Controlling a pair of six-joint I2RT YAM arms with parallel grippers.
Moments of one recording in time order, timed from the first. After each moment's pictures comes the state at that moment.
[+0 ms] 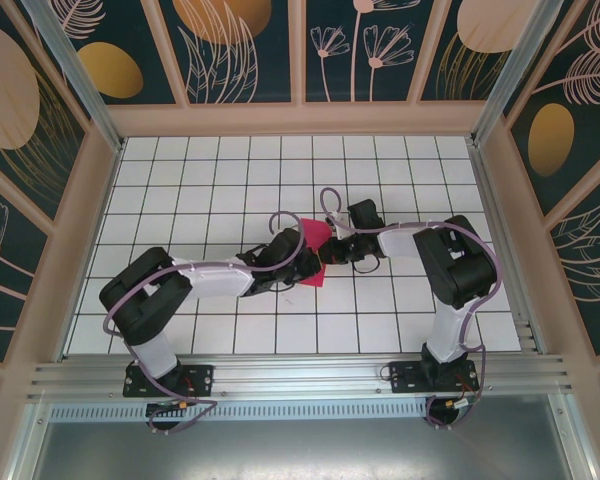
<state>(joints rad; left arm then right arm) -0.87 1.73 0.84 0.15 0.07 -1.09 0.46 1.86 0.88 -0.04 -0.65 0.29</state>
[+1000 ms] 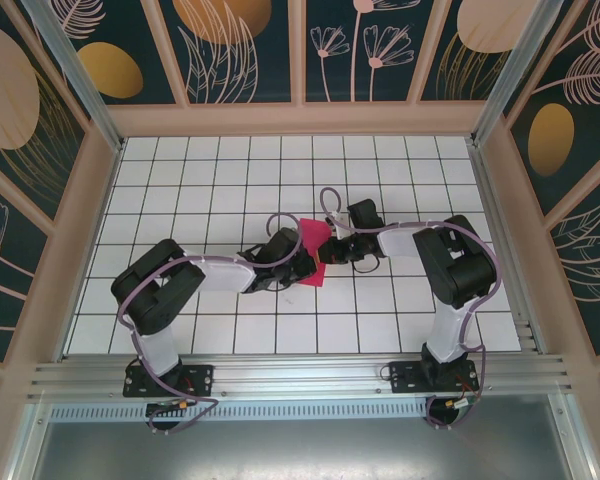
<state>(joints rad) -0.82 1.80 0.84 0.18 0.12 -1.08 0.46 1.86 0.89 -0.04 -0.65 0.29</state>
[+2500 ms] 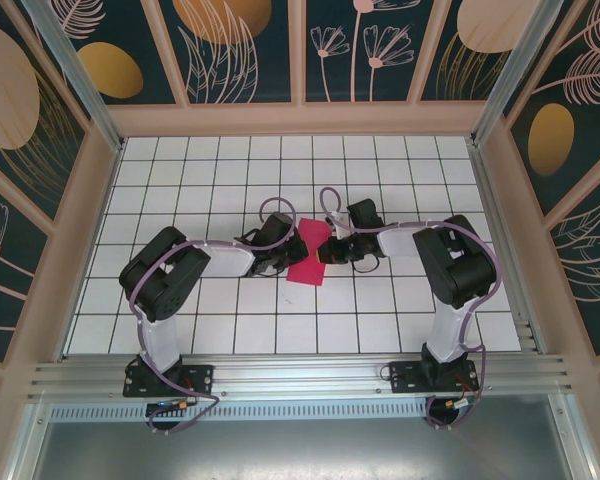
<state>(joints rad) -0.72 1.90 0.93 0.15 0.13 -1.00 0.47 1.86 0.89 -0.04 -0.65 0.29</state>
